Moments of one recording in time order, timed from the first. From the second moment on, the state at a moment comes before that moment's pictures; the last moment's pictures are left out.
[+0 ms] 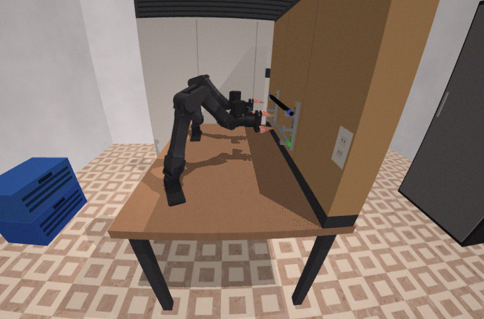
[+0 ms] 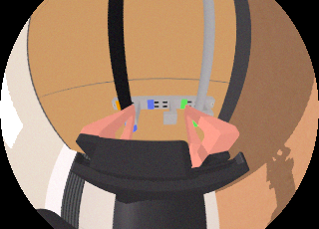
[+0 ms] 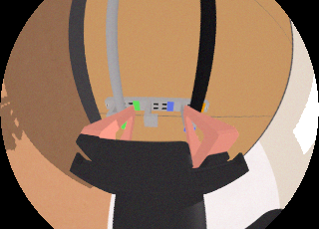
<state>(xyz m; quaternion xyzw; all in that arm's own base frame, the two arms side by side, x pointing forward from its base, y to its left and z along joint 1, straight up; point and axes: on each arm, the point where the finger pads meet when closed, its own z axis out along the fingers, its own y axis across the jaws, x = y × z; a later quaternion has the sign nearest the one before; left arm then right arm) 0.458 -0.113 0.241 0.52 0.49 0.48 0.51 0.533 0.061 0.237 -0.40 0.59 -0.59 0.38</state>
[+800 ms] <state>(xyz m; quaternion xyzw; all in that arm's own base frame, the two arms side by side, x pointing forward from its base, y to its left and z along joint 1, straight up) 0.459 -0.114 0.292 0.52 0.49 0.49 0.51 0.535 0.063 0.291 -0.39 0.59 -0.59 0.39</state>
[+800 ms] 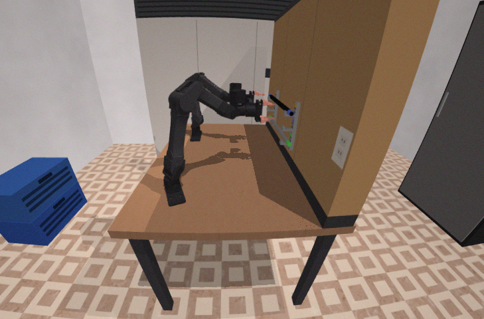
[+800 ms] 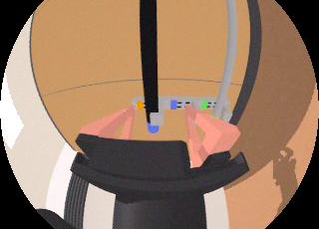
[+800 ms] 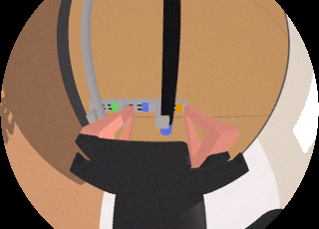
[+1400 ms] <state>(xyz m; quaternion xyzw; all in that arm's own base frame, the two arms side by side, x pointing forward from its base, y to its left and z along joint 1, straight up) 0.471 -0.118 0.292 0.52 0.49 0.48 0.51 0.544 0.062 0.304 -0.39 0.59 -0.59 0.39</state>
